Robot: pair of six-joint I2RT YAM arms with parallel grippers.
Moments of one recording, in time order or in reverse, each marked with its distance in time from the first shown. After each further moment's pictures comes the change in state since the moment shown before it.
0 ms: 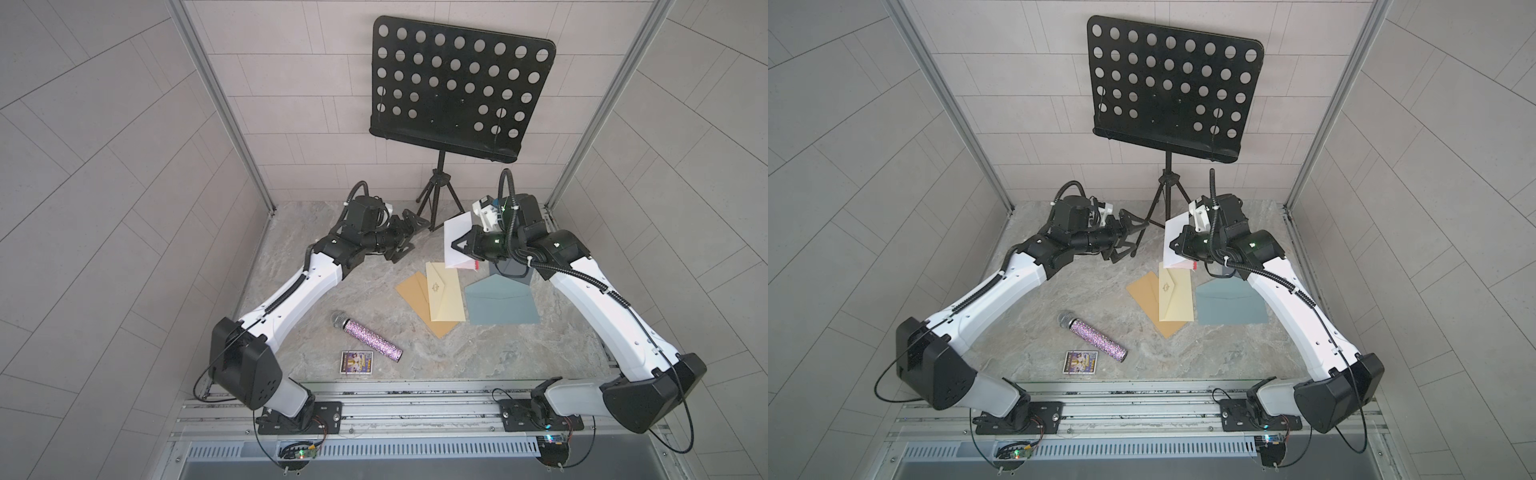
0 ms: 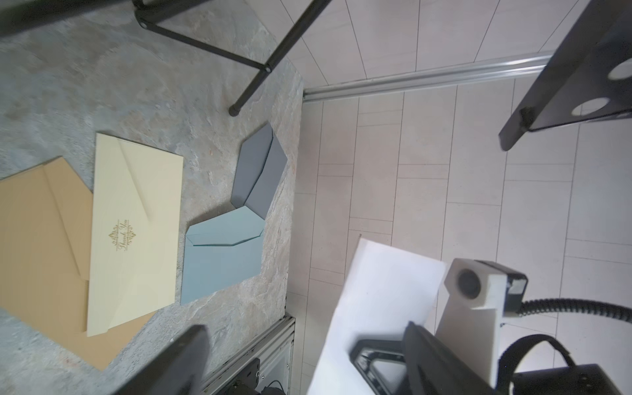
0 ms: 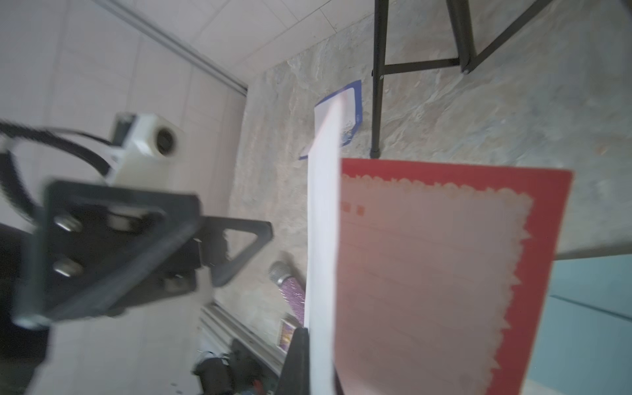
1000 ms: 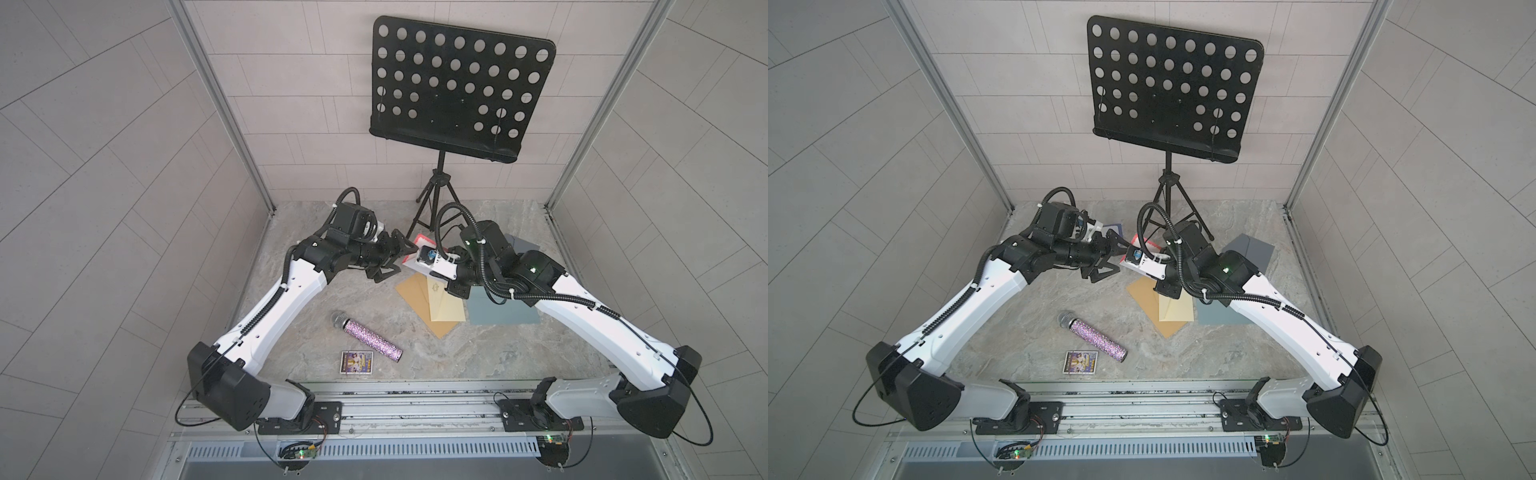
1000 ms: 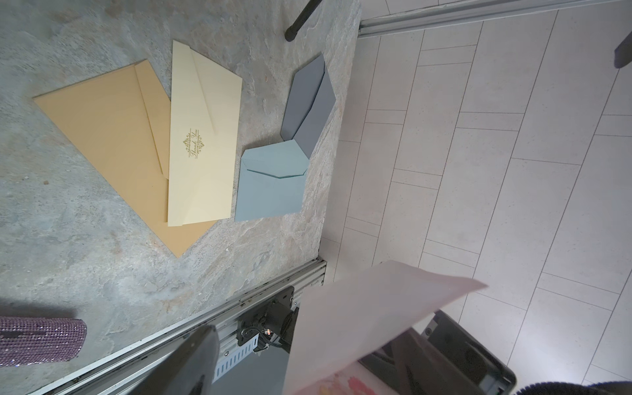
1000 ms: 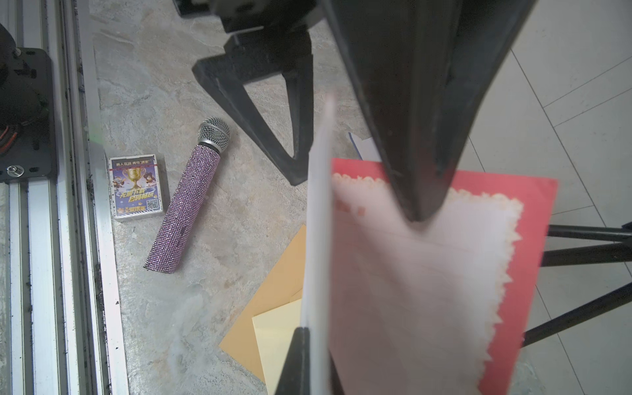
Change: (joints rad) left arm 0.016 -0.082 -0.011 -0.340 0.136 0.131; right arm 0.315 -0.031 -0.087 0.040 0.218 -1.112
